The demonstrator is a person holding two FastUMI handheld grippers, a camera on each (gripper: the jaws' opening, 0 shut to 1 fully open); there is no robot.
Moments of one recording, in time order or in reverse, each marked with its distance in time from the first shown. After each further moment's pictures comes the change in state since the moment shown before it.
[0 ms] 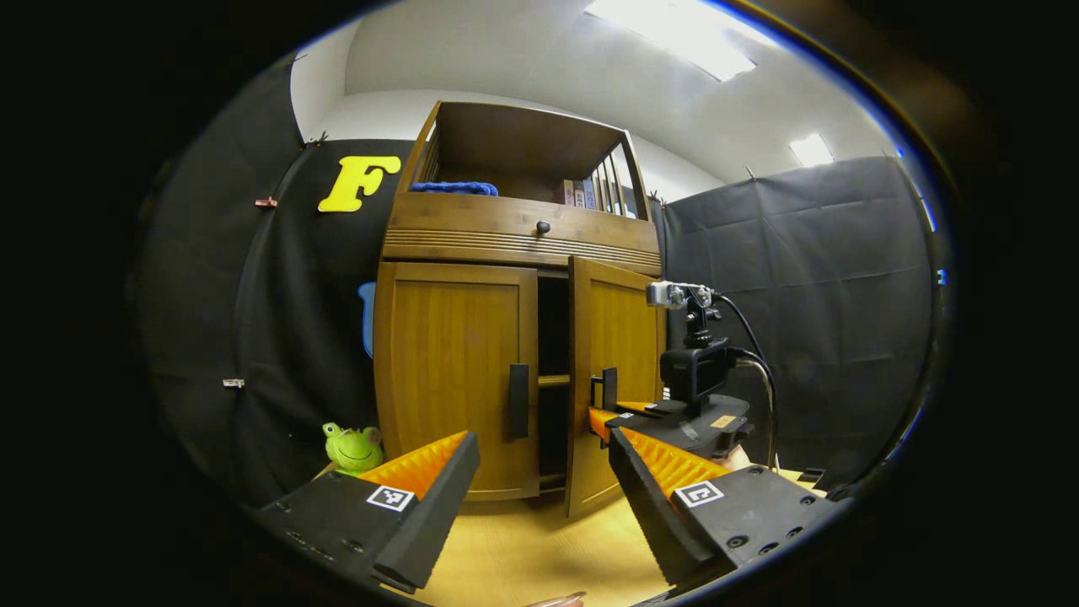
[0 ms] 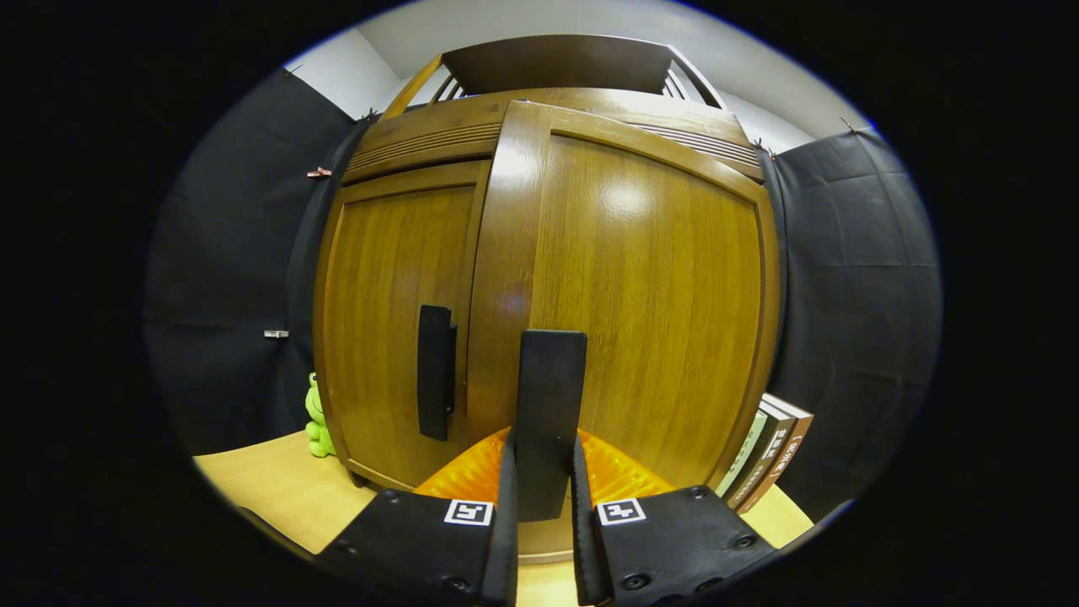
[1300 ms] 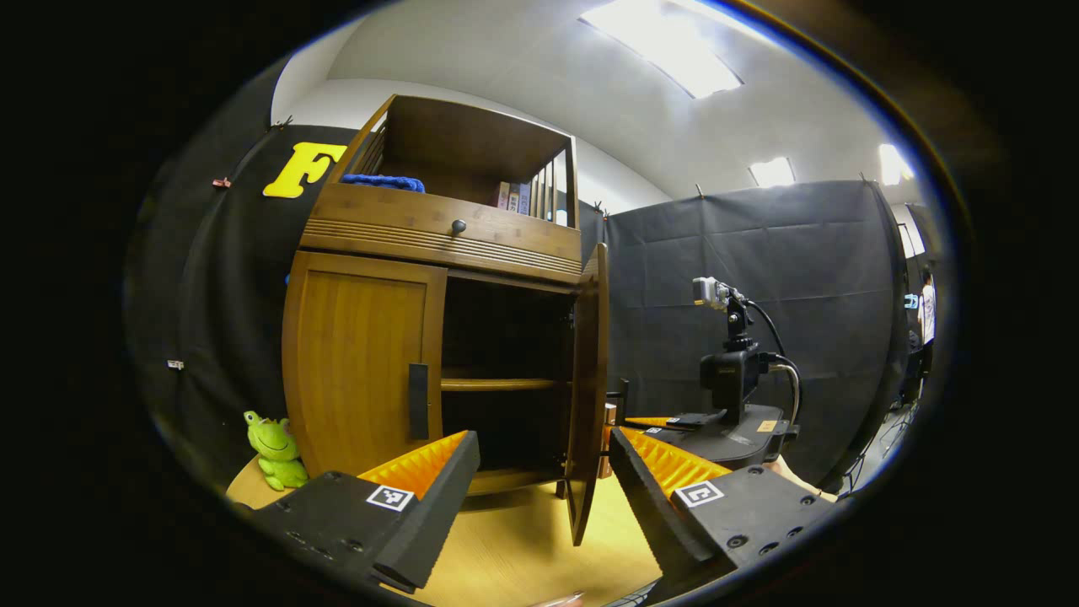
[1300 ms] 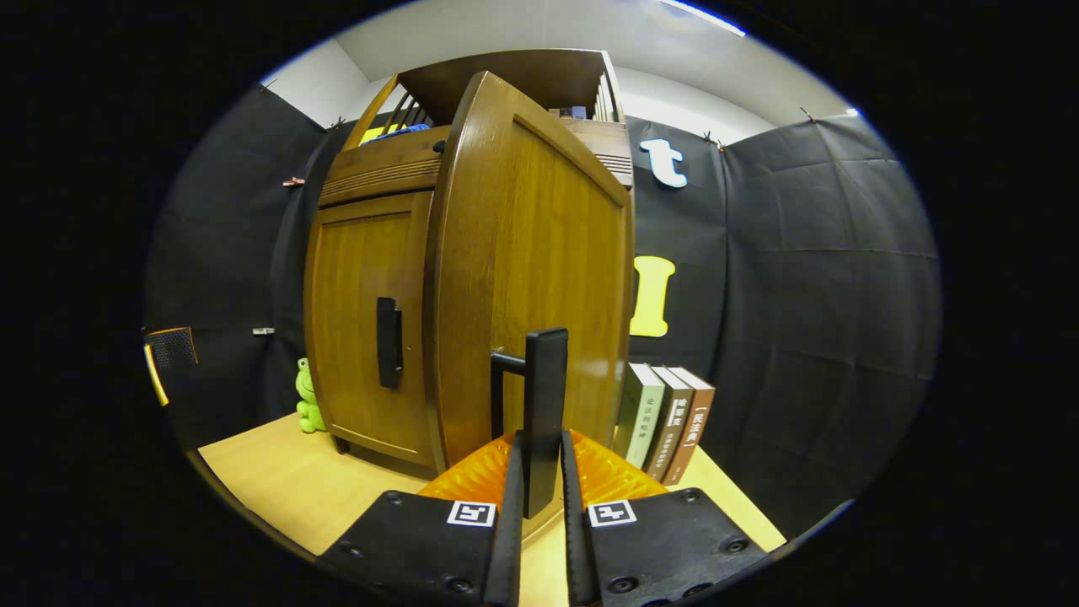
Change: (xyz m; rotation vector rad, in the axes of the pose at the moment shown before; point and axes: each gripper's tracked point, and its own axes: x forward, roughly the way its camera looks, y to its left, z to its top) left arm 0.004 -0.101 0.006 -0.059 -0.041 -0.245; right arm -0.129 -0.110 0.000 0.023 0.046 -0.131
